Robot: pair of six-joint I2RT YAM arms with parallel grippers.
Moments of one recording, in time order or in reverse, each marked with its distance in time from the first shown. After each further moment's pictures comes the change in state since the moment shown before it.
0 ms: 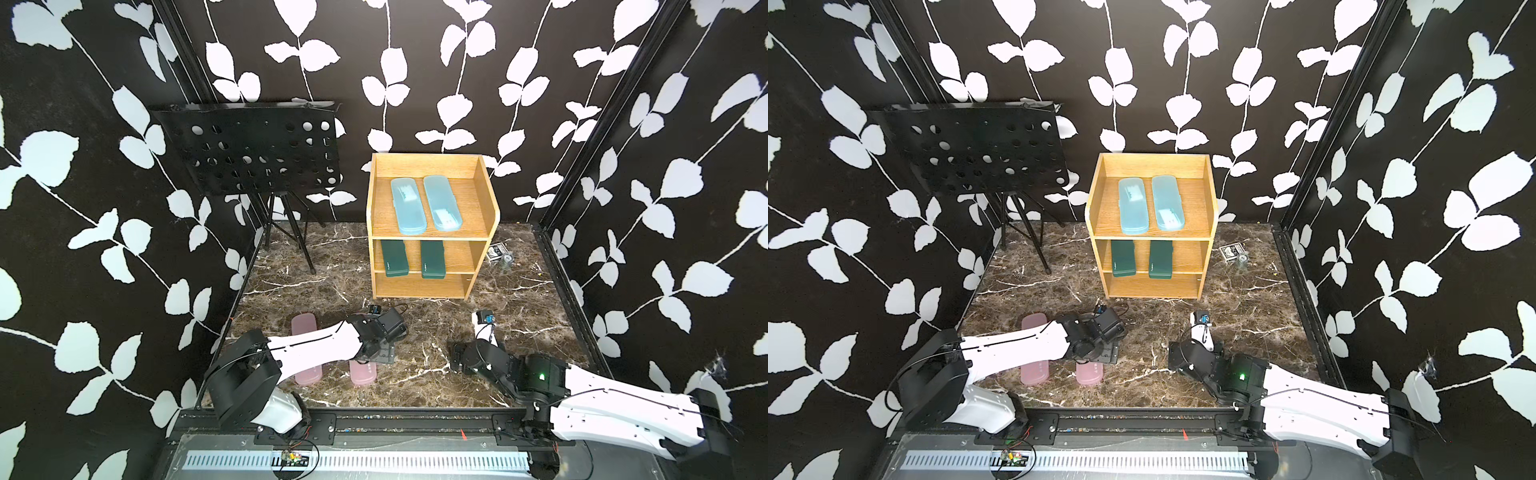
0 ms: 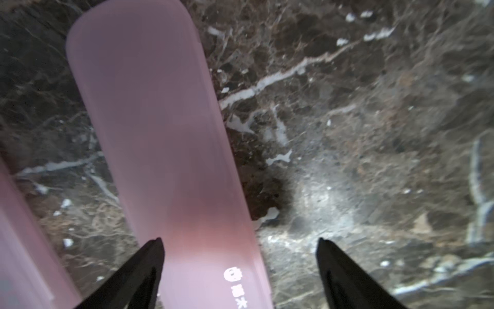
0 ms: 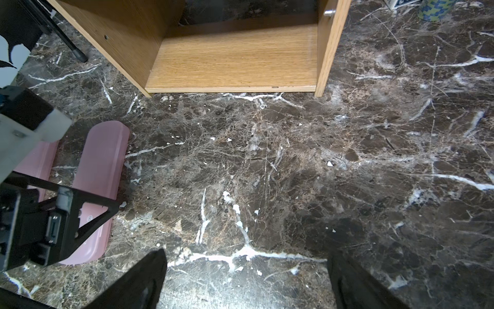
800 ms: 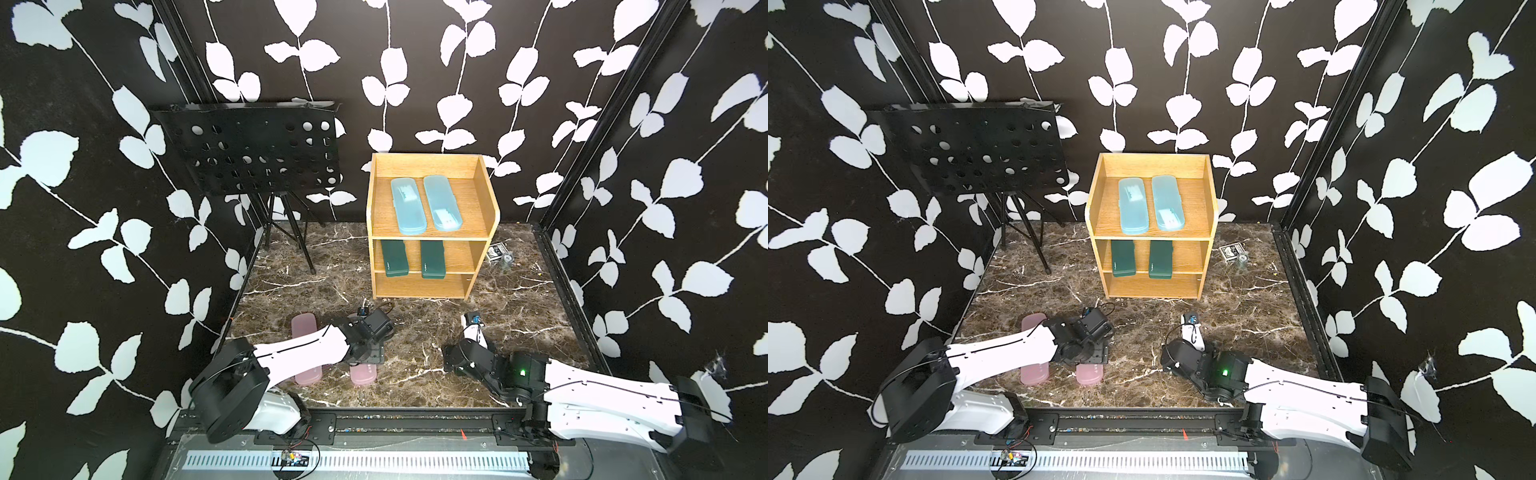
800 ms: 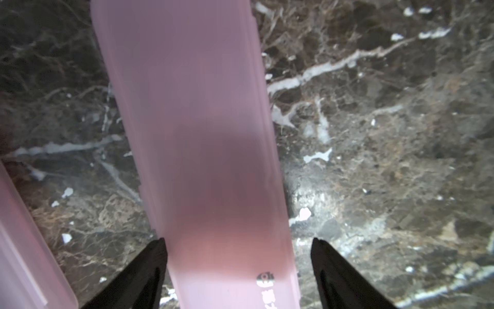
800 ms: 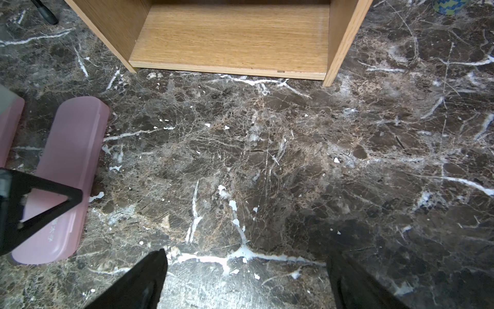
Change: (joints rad) left arm 0.078 -0.043 -0.092 0.078 0.079 0.003; right arm 0.000 0.108 -0.004 0.053 -0.011 -0.039
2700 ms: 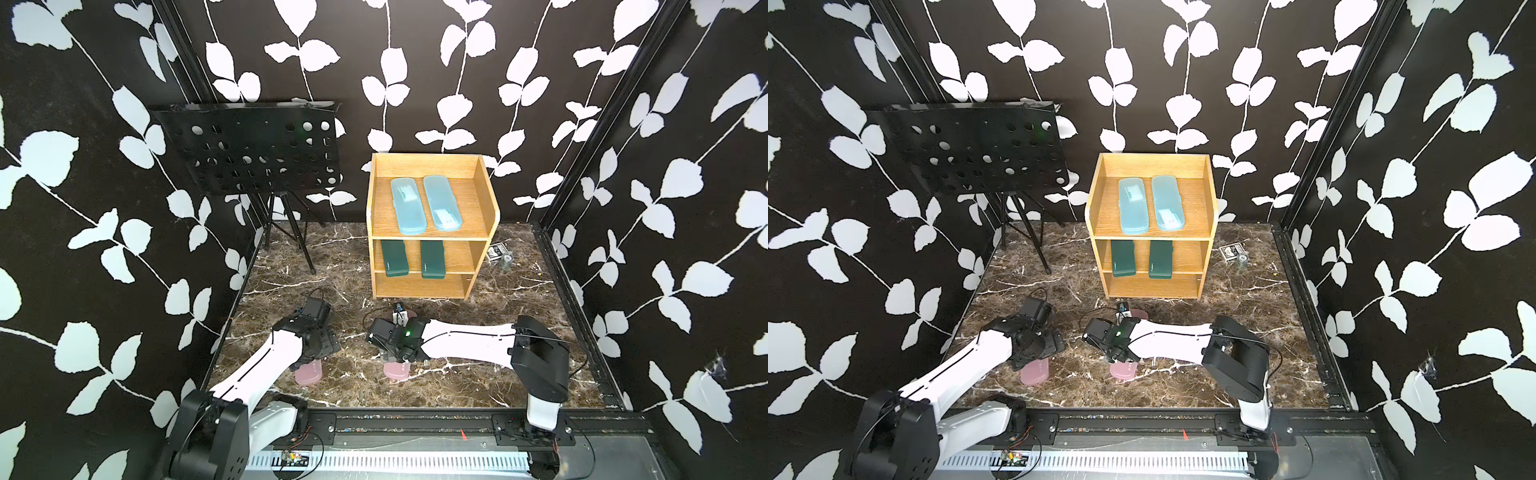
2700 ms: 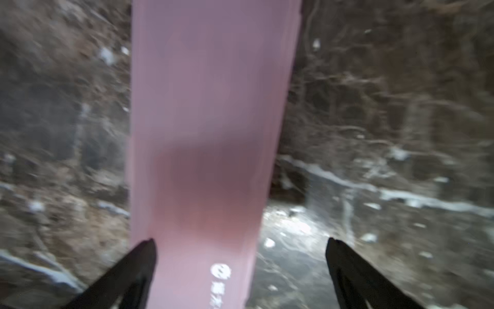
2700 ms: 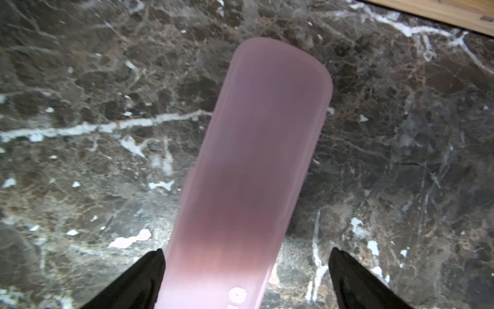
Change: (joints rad) left arm 0.604 -0.267 -0.170 -0.122 0.048 0.138; right arm -0.008 0.915 0.665 -0.122 -0.180 0.071
